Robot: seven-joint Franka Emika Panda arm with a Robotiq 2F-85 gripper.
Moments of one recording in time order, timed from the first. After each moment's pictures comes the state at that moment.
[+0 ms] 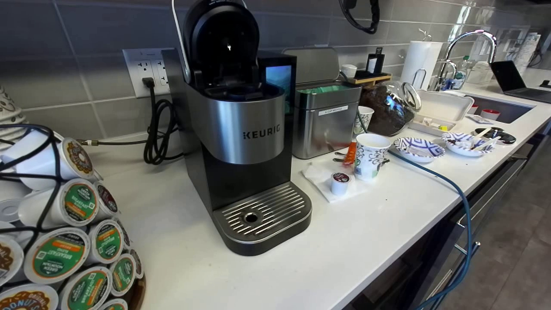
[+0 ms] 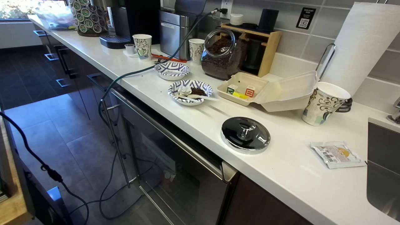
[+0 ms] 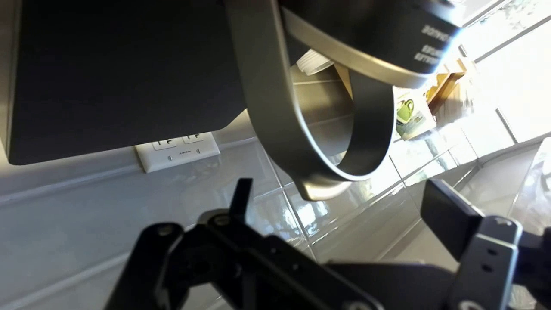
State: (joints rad) arm 0.24 0.43 0.29 -1.31 0.75 2.63 -0.53
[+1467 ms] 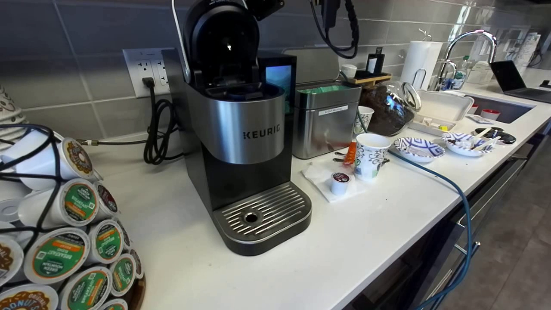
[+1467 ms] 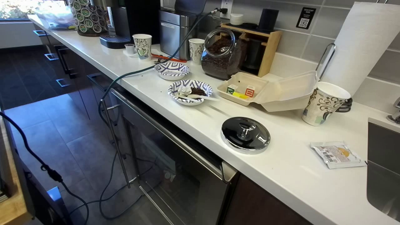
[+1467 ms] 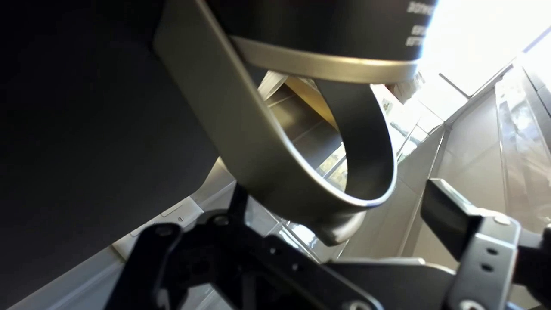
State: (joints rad) arm 0.21 0.63 0.31 -1.05 0.87 2.40 -0.37
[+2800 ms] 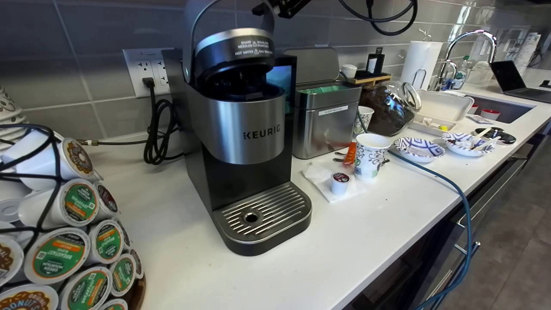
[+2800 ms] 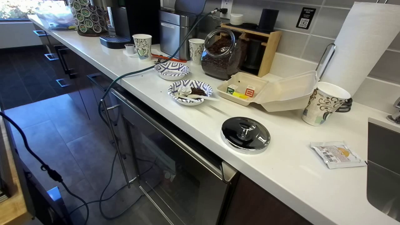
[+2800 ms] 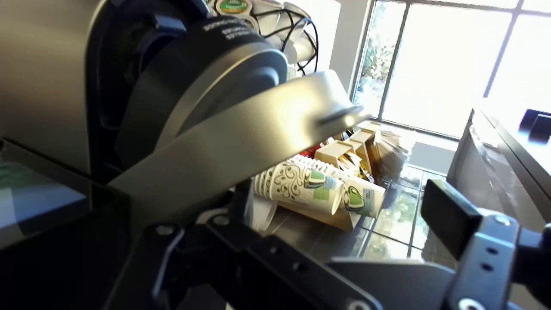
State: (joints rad) arm 0.15 0.58 0.31 -1.02 0.88 1.95 0.03
